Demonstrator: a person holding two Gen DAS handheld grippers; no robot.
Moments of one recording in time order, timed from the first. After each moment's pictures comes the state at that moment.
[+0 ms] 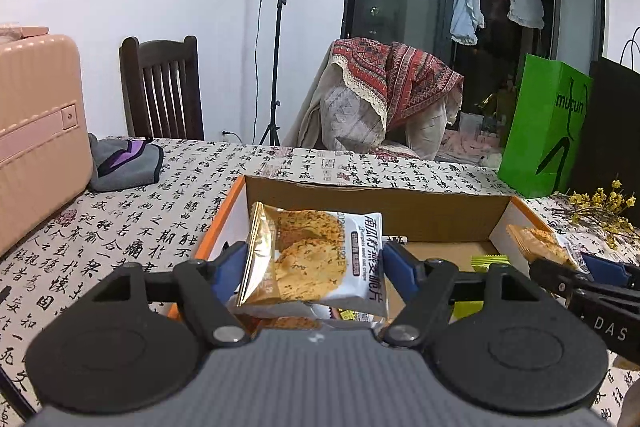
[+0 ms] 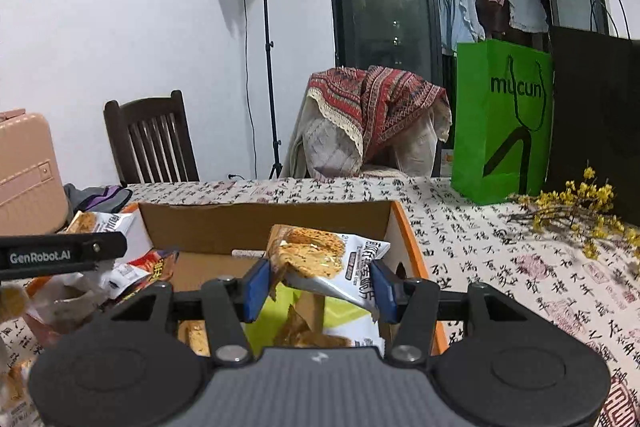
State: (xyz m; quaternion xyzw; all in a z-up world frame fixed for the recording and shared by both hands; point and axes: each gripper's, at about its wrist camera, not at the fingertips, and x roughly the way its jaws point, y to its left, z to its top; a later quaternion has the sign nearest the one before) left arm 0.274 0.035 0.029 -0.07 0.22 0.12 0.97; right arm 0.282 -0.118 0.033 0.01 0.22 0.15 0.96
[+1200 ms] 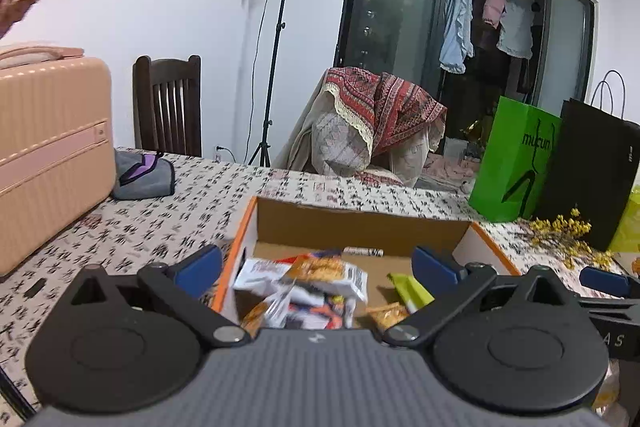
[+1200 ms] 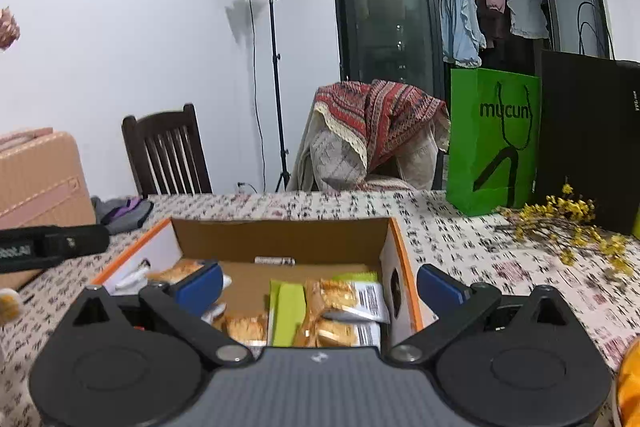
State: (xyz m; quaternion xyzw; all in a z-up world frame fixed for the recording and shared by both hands) left arm 0.193 0.036 0.074 -0.09 0.19 0.10 0.97; right arm 0.224 -0.128 0.079 0.01 0.21 0.15 0.97
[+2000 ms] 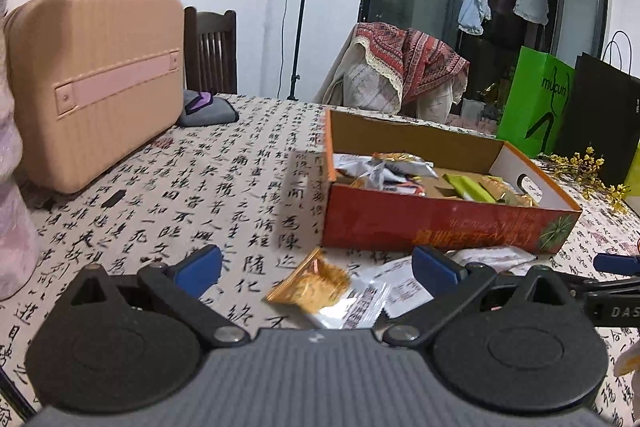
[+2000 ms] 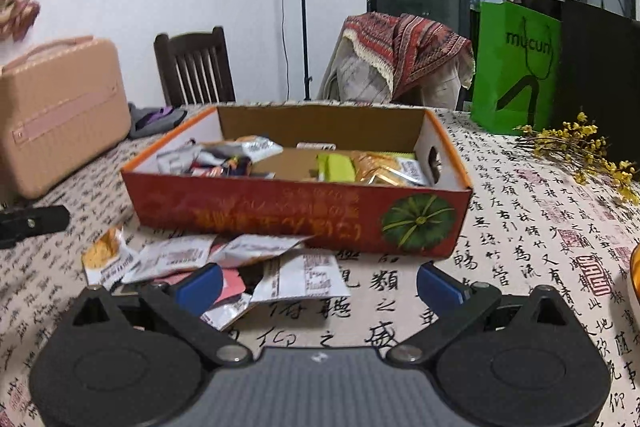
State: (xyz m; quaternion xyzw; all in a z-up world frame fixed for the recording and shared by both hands) left arm 0.095 0.085 0.021 -0.09 0.25 0.12 0.96; right arm 0.149 -0.102 0.030 -0.04 0.31 0.18 0.93
